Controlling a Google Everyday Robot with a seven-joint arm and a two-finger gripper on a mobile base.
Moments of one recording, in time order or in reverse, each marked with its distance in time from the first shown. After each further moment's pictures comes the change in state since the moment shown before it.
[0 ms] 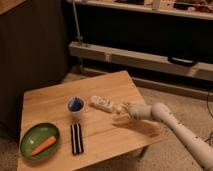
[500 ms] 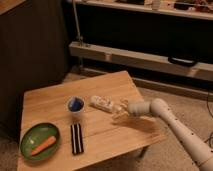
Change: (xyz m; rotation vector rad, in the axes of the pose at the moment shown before) arm 0.005 0.000 0.009 0.049 -0.057 -0.069
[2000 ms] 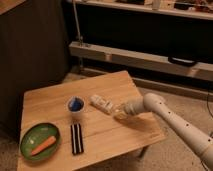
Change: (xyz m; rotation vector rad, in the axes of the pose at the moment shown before) arm -0.015 -0.006 0.005 0.011 -0.224 -0.043
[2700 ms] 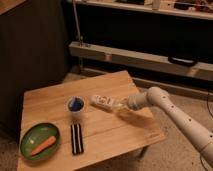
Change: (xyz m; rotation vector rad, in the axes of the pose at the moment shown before) arm 0.032 0.046 -0.045 -0.009 0.016 -0.034
